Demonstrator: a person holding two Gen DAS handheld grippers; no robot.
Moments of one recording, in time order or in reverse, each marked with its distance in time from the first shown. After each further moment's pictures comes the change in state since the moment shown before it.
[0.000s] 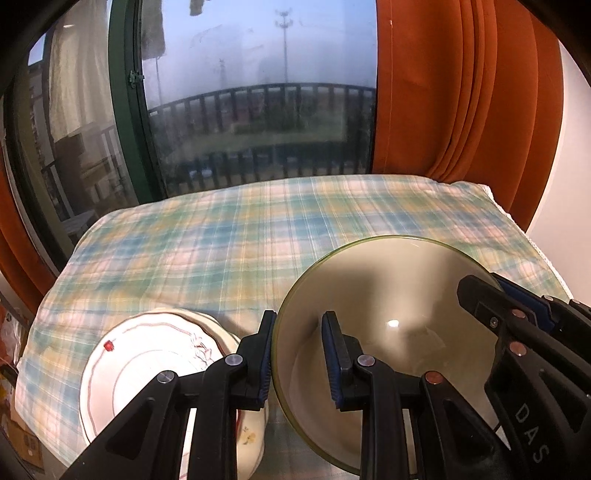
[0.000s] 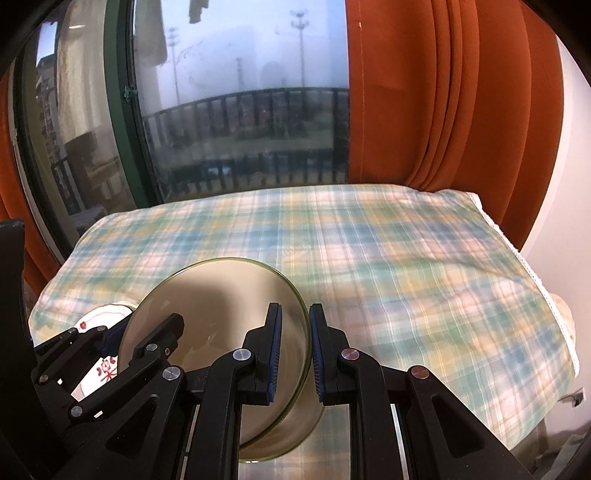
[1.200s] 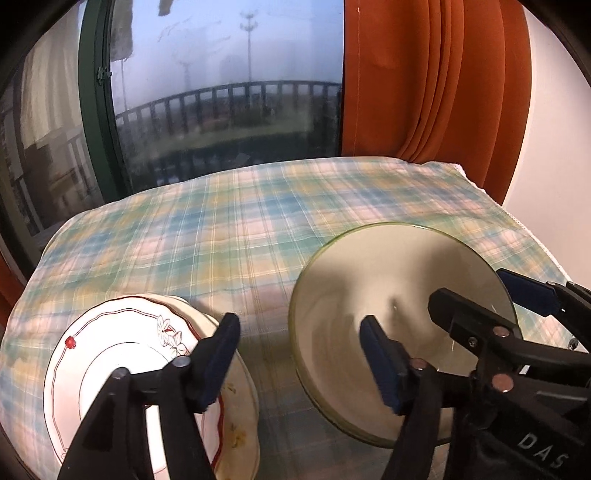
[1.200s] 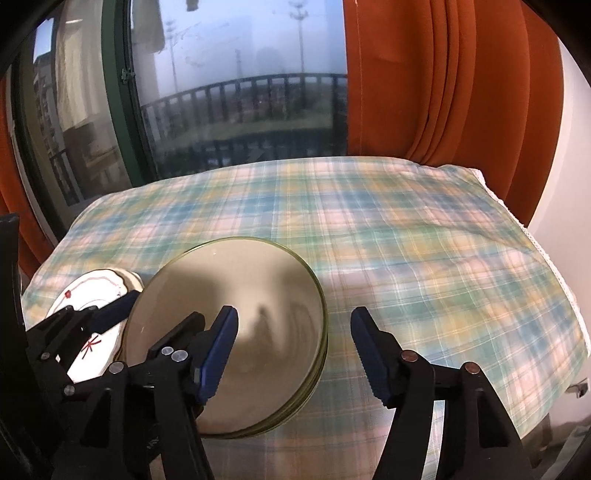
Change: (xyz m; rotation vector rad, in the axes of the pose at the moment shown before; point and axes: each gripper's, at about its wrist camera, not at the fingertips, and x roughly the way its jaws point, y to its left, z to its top) left arm 0.022 0.010 -0.030 0.076 -0.010 -0.130; right arm 0.022 -0.004 -0.039 0.003 0.044 0.007
